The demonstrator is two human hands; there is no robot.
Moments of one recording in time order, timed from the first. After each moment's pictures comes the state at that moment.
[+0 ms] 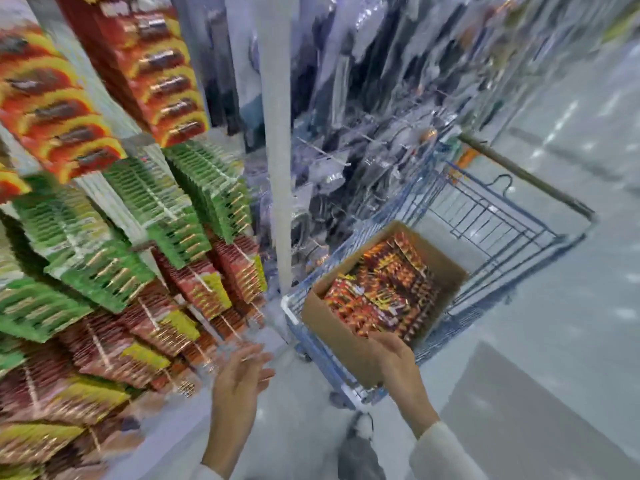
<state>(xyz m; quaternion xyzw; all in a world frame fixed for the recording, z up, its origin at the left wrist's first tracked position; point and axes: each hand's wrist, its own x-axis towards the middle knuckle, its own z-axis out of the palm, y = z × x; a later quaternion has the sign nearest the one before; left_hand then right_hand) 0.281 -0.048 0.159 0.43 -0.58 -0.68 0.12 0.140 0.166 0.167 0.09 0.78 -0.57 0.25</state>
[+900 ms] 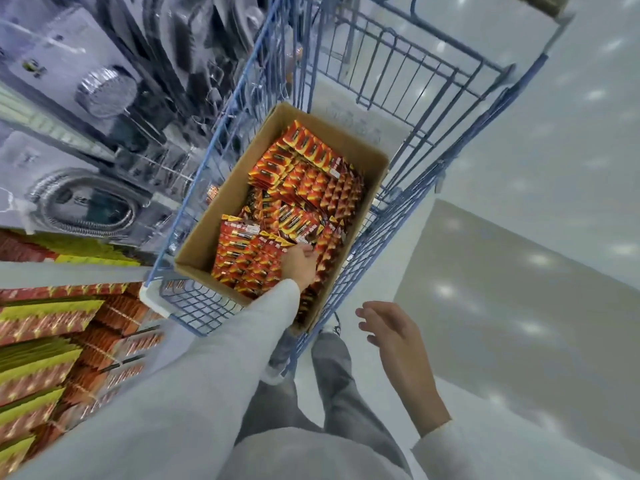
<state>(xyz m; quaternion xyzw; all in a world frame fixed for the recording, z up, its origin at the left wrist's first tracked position) -0.062 0.176 -0.043 0.30 -0.79 -0.45 -0.27 0.039 0.352 0.120 0.30 0.71 -0.58 0.25</state>
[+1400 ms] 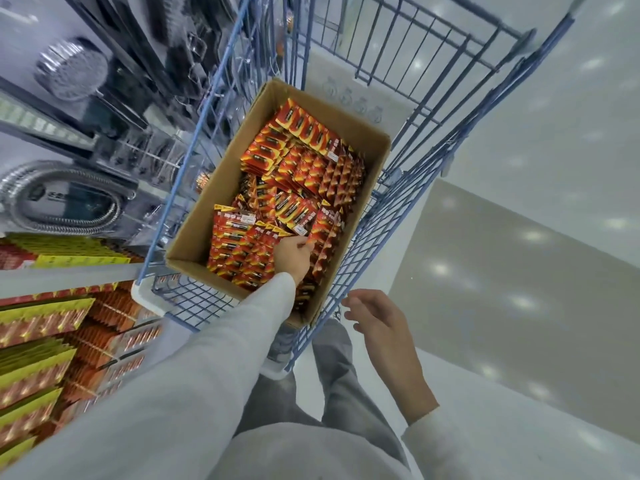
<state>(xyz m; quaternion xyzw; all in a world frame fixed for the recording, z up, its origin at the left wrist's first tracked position) -0.061 0.164 -0.062 0.31 -0.81 -0.44 -0.24 0.028 0.319 0.116 0.31 0.70 -0.58 0.27</state>
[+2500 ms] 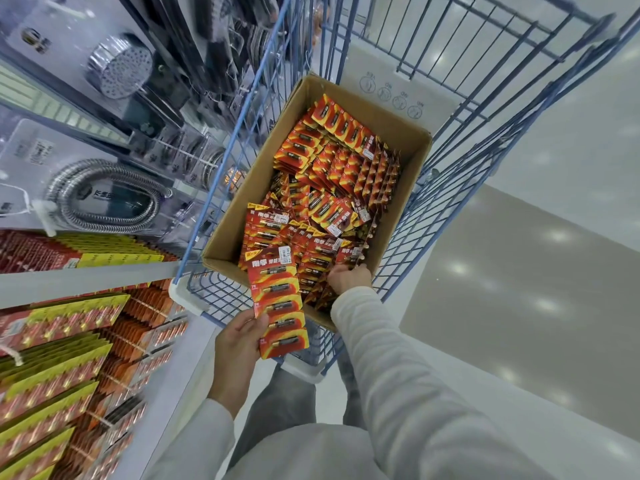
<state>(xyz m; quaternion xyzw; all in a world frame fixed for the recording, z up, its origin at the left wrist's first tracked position) 0.086 0.047 0.036 0.49 -0.62 -0.59 -0.18 -0.045 0.206 -0.021 0.50 0.65 -0.46 0.34</state>
